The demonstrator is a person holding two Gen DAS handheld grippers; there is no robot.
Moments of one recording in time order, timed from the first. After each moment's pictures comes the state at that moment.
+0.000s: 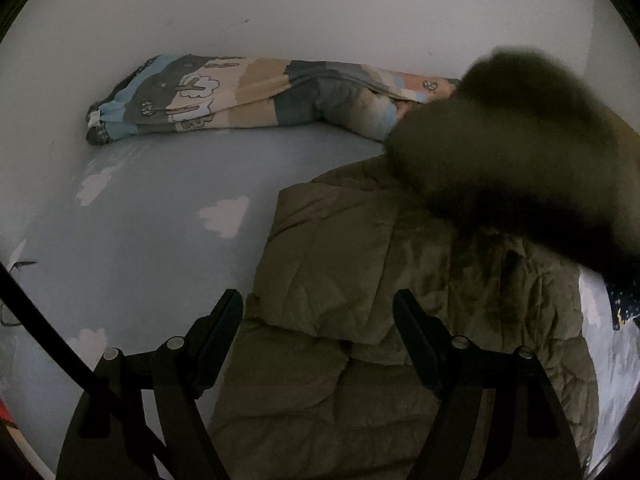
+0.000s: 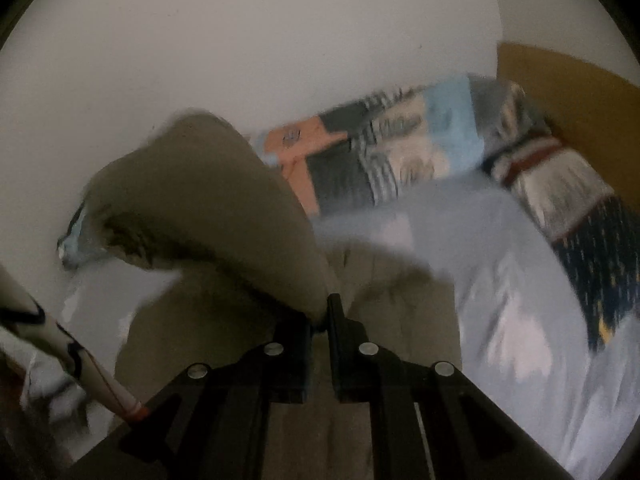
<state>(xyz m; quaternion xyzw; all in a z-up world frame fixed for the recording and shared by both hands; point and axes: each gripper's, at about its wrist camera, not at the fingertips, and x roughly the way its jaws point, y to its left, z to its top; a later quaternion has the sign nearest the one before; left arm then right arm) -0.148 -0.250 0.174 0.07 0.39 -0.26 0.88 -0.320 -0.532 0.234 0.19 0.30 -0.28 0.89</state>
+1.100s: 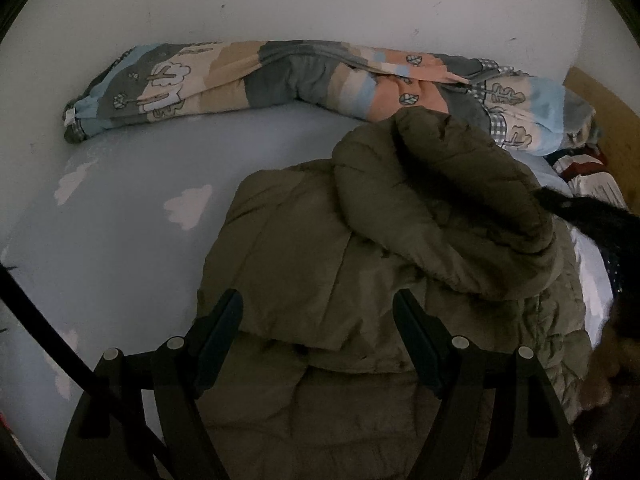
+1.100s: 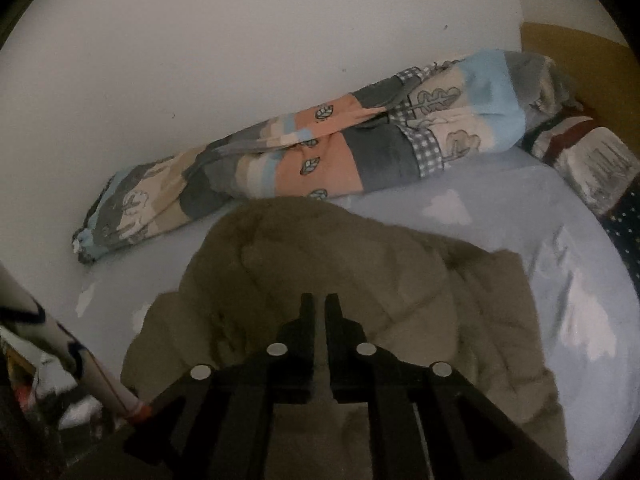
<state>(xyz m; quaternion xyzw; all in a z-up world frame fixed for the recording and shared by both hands) -0.143 -0.298 0.152 0.10 0.42 -0.28 0.86 -0.247 -0.528 0.187 0.22 0.29 -0.24 0.90</state>
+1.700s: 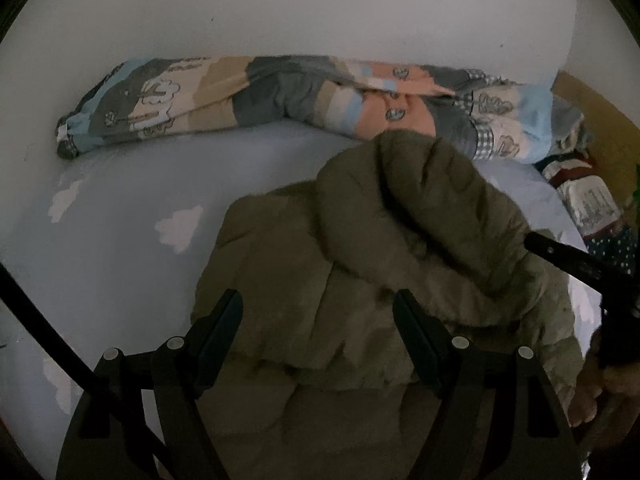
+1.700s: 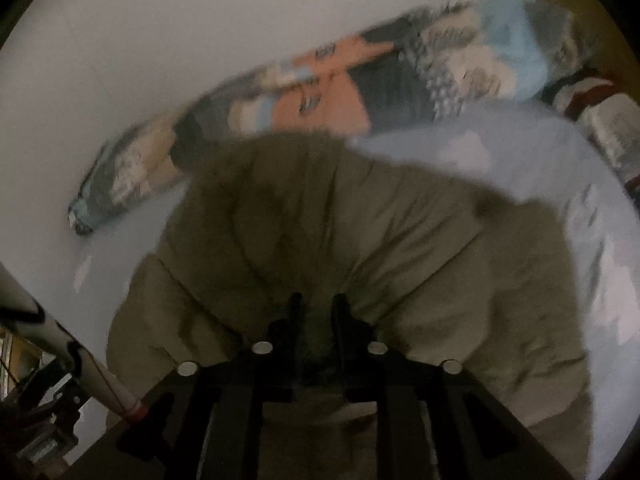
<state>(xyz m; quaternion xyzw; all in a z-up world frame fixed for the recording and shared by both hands) -0.141 -0.306 0.169 0.09 0.40 -0.30 0.86 -0.241 -0.538 0.151 0.24 0.35 -0.21 0.88</state>
